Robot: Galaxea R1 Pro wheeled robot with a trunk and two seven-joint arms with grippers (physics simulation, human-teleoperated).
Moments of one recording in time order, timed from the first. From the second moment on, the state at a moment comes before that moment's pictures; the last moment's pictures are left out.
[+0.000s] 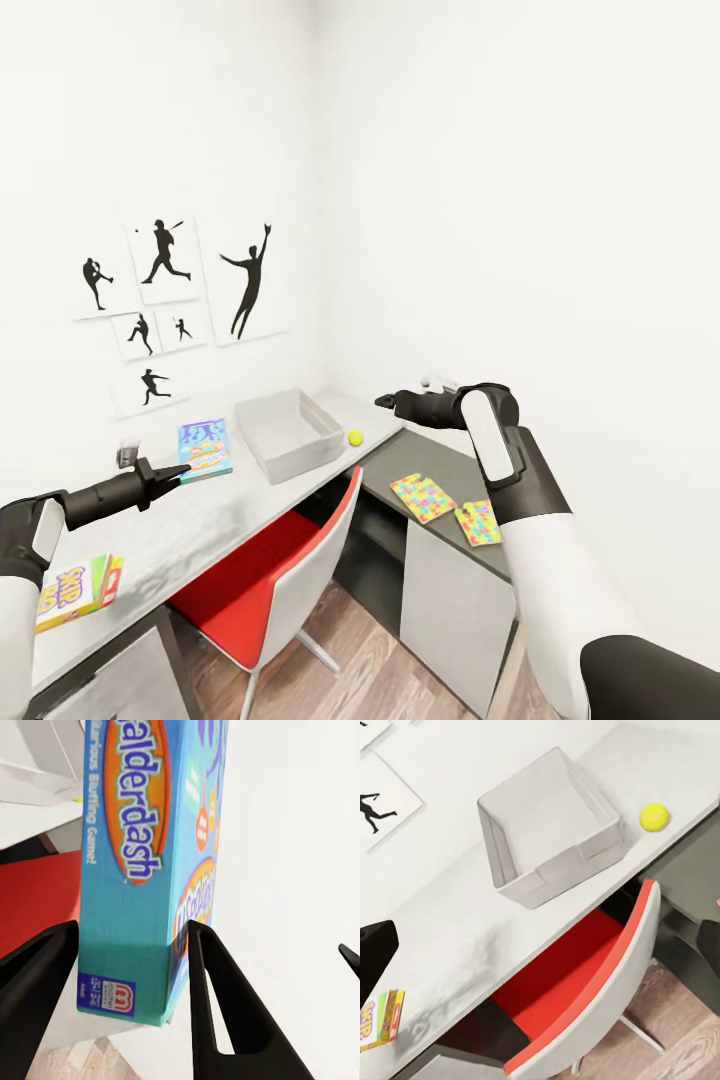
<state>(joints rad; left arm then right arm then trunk) -0.80 0.33 0.61 -0.67 0.07 1.00 -1.07 -0.92 0.13 0.05 -1.18 -0.59 1.04 -0.14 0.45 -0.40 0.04</state>
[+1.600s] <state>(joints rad) -0.80 0.33 0.61 -0.67 0.07 1.00 -1.07 -0.92 0.12 0.05 -1.20 -0.59 1.04 -0.14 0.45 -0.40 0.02</state>
